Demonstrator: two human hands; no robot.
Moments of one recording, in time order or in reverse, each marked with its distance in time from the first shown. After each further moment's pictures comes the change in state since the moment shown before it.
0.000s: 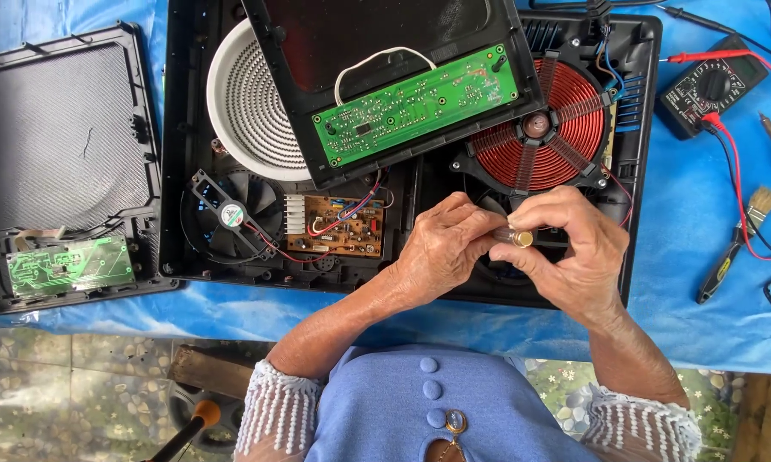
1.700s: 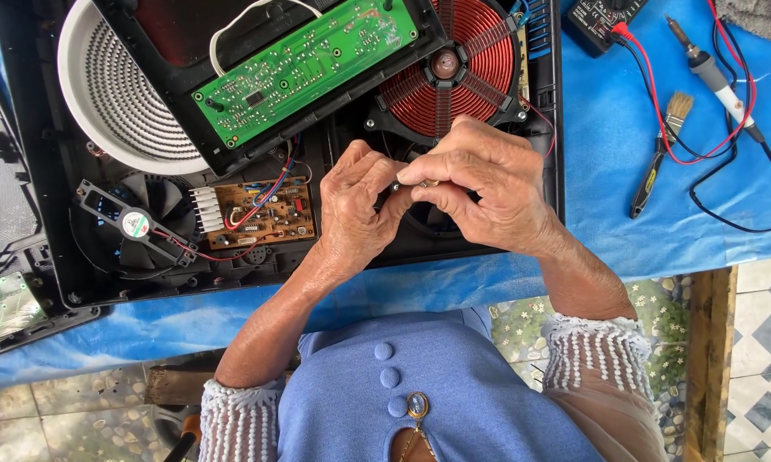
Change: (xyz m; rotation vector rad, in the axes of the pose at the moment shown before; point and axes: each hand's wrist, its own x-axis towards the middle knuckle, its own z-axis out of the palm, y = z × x) left_hand 0.005 -0.006 -0.008 0.093 -0.008 0.032; right_hand 0.024 -0.013 -0.006 0.013 -0.056 -0.185
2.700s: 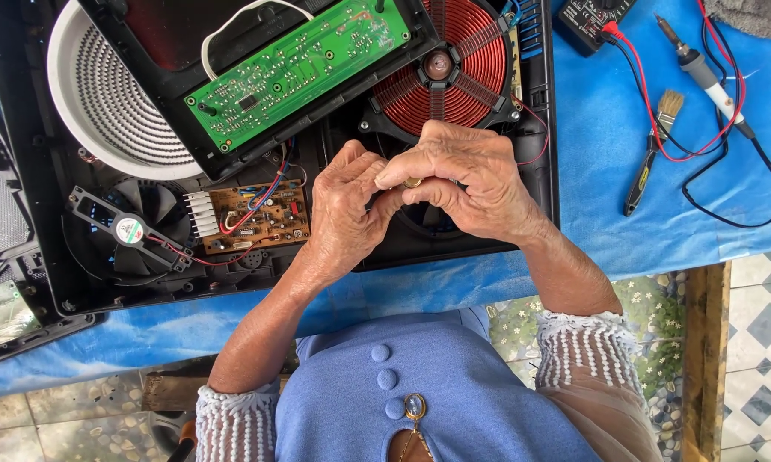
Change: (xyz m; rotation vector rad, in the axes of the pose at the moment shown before) left_hand -0.001 -0.005 -0.006 -0.058 -0.069 -0.029; right_hand -0.002 0.013 0.010 0.171 -0.035 0.038
